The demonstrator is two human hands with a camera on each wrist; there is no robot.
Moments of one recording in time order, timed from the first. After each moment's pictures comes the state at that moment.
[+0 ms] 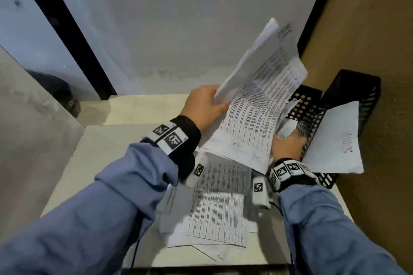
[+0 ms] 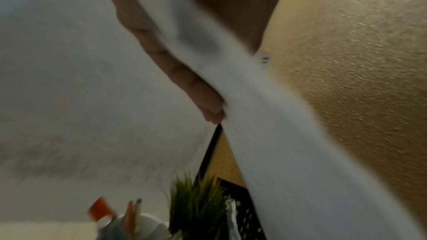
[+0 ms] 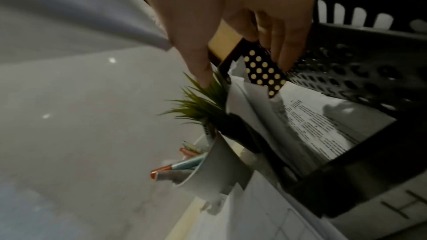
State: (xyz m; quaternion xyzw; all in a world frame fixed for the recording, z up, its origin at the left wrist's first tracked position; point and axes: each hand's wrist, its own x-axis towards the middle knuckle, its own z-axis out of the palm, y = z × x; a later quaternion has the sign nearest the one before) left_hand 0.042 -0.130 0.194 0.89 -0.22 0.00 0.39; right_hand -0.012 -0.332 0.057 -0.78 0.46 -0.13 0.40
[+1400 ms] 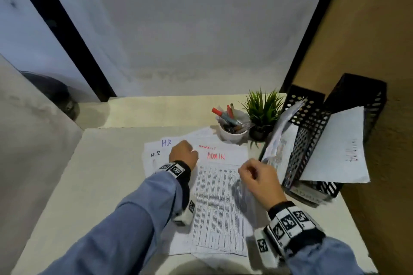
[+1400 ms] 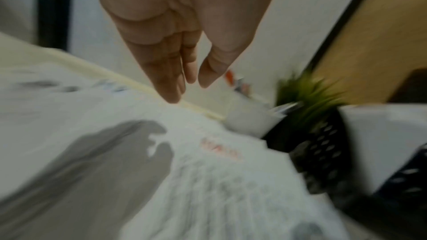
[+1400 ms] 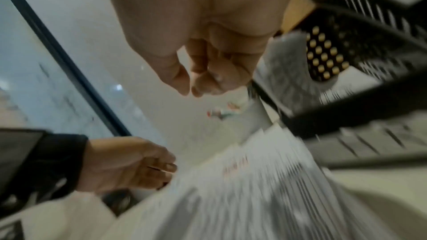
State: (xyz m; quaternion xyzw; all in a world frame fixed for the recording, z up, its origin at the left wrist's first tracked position) left_hand 0.058 -0.097 0.033 0.93 0.07 -0.17 0.32; right_hand -0.073 -0.275 0.059 -0.89 0.12 -0.03 0.45
